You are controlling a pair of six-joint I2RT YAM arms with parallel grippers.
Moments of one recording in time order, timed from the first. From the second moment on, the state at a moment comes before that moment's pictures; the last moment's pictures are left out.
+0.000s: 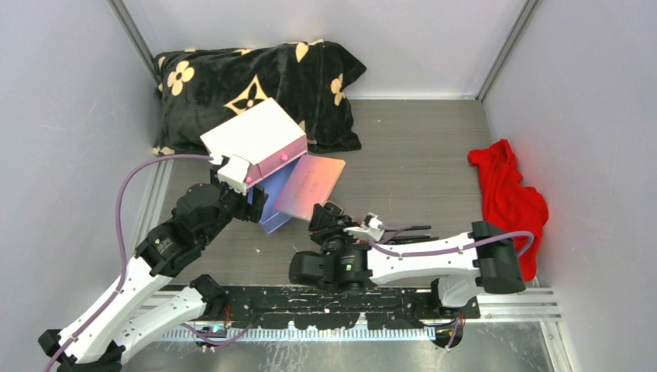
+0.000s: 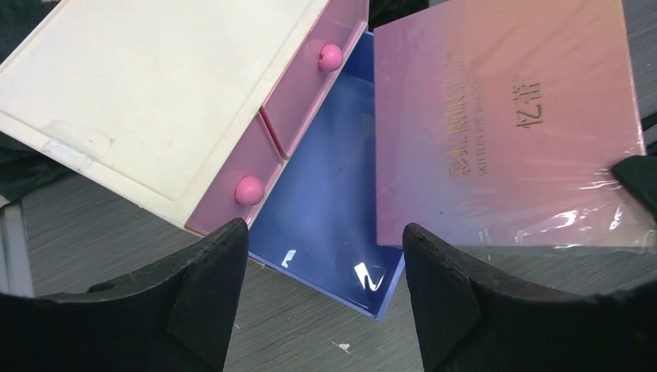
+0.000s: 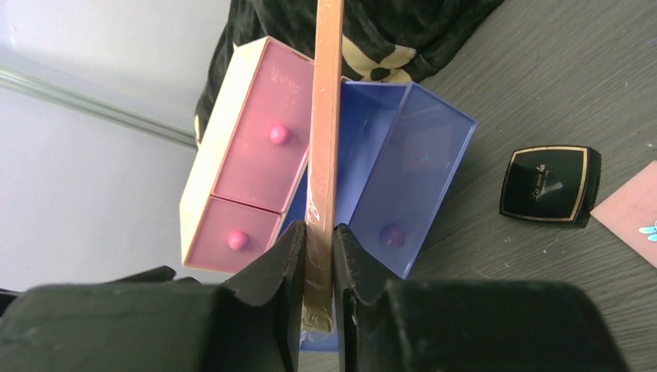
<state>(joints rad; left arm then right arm) -0.71 0.66 0.87 -0.54 -0.28 -0.02 1.52 1.46 1.05 -0.63 1.48 2.09</state>
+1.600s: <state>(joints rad) -0.71 0.64 0.93 -0.59 -0.34 0.01 1.53 1.74 1.64 -1.10 1.50 2.09</state>
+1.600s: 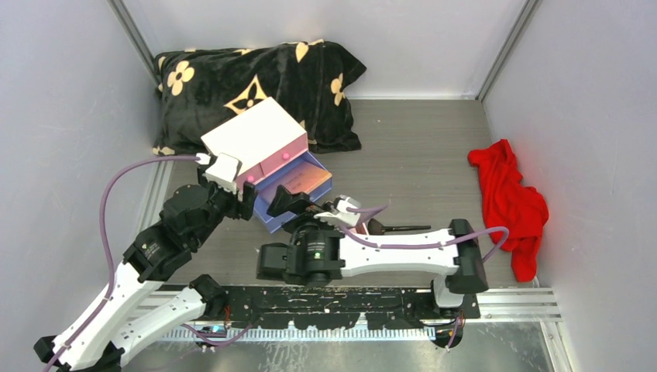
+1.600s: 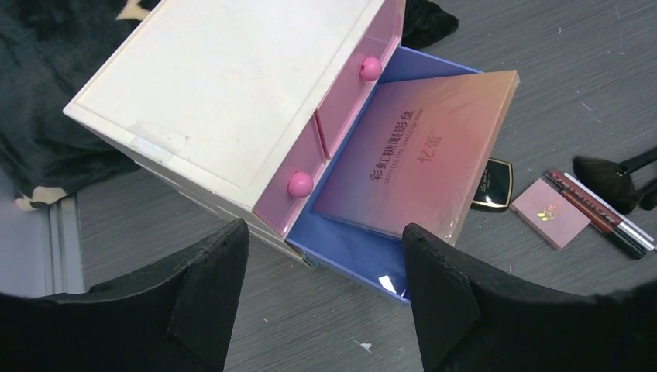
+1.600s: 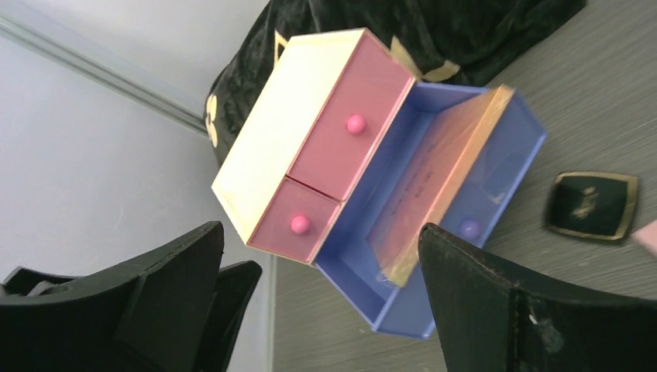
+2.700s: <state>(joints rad) -0.71 0.81 0.94 -0.57 -0.36 -0.05 1.58 0.91 0.99 -0.98 1.30 0.90</state>
